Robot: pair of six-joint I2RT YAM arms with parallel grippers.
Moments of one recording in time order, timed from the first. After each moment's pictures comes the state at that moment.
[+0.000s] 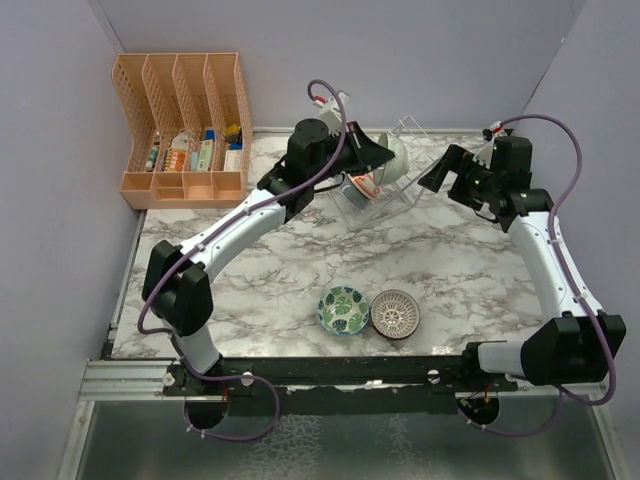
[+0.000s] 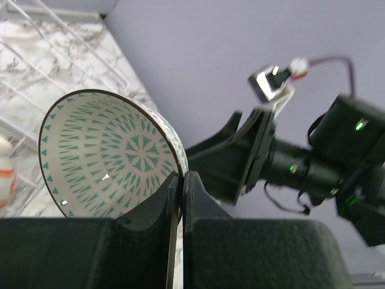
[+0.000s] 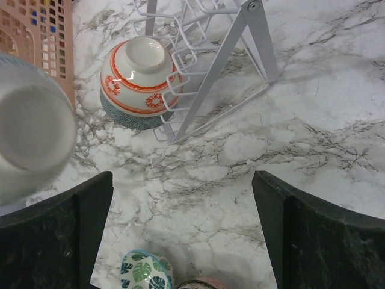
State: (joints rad) left arm -0.69 1.70 1.56 0.06 0.29 -0.79; right arm 0.03 1.30 1.23 -0.53 -0.30 0.45
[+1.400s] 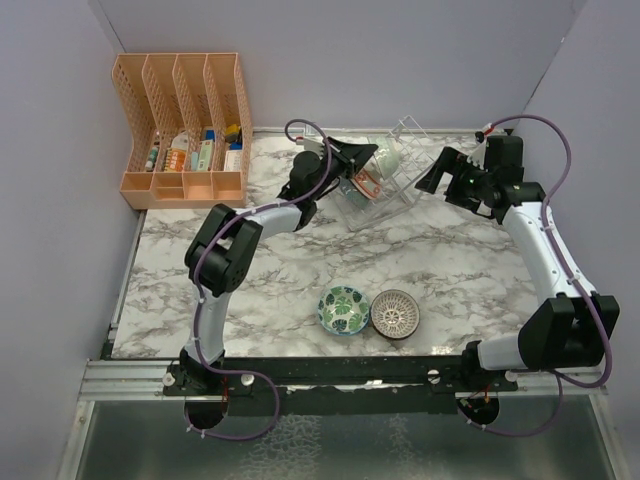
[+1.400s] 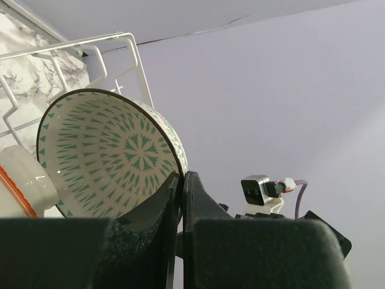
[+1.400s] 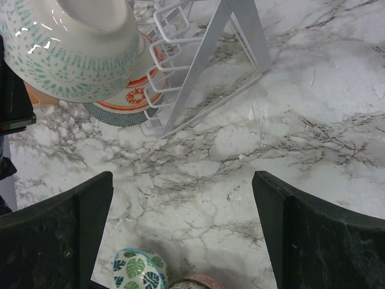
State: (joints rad) left arm -0.56 2.07 1.38 0.86 0.17 -1.47; right arm 0.03 1.38 1.25 -0.55 -0.31 0.43
